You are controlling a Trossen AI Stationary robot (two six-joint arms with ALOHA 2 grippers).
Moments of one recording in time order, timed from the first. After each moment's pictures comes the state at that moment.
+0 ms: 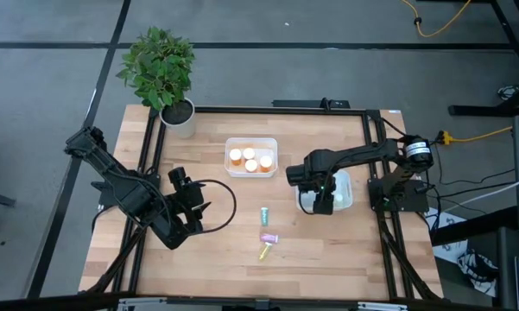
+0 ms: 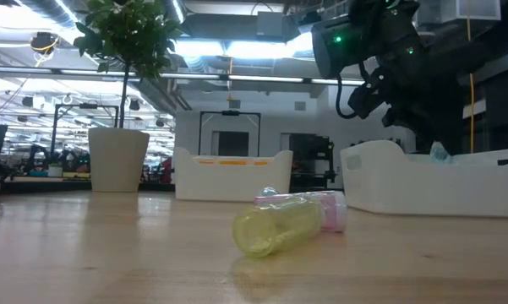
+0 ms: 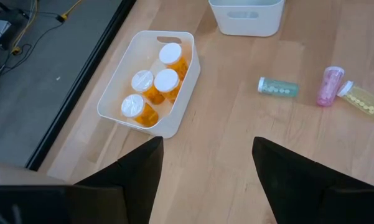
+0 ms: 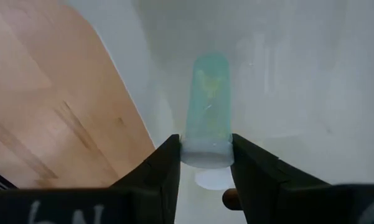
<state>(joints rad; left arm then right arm) -0.69 1.36 1.33 -1.26 -0.83 -0.88 0.01 1.74 1.20 -1.31 -0.17 0.17</state>
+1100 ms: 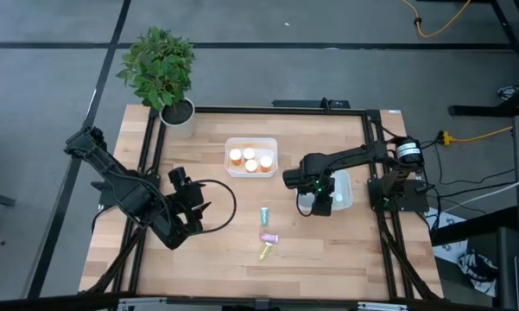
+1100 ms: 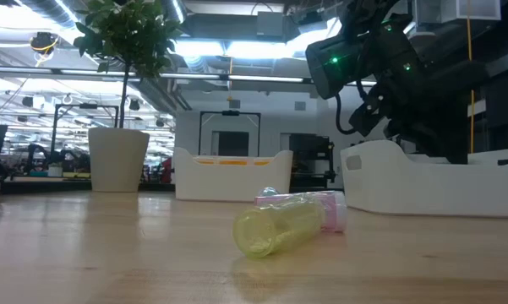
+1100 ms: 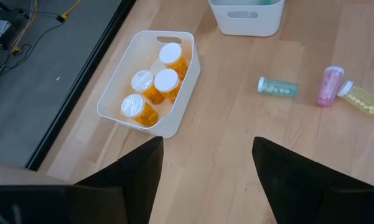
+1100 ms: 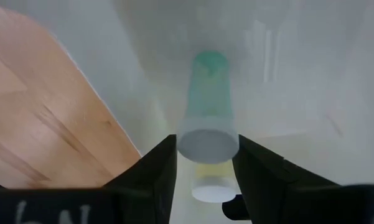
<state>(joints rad) -0.69 1.36 1.33 -1.26 -0.83 -0.88 0.01 1.82 1.20 -1.32 -0.16 0.19</state>
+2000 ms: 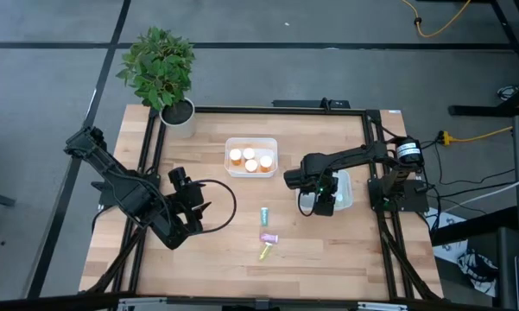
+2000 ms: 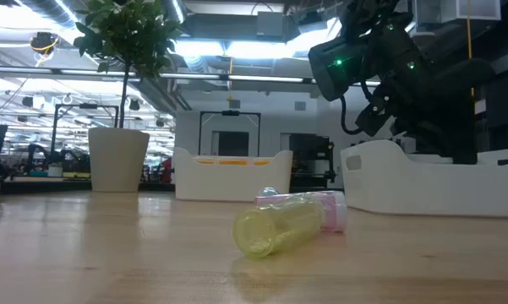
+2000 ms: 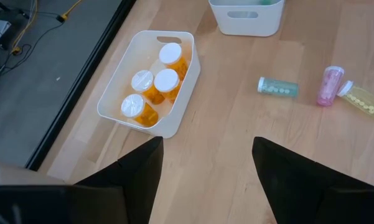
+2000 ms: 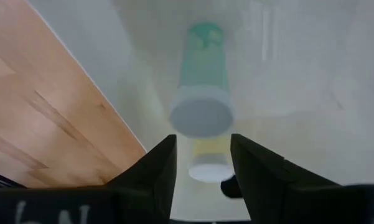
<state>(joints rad) -0.69 1.36 1.33 -1.26 -0.83 -0.88 0.01 1.82 1.20 -1.37 -0.16 0.21</state>
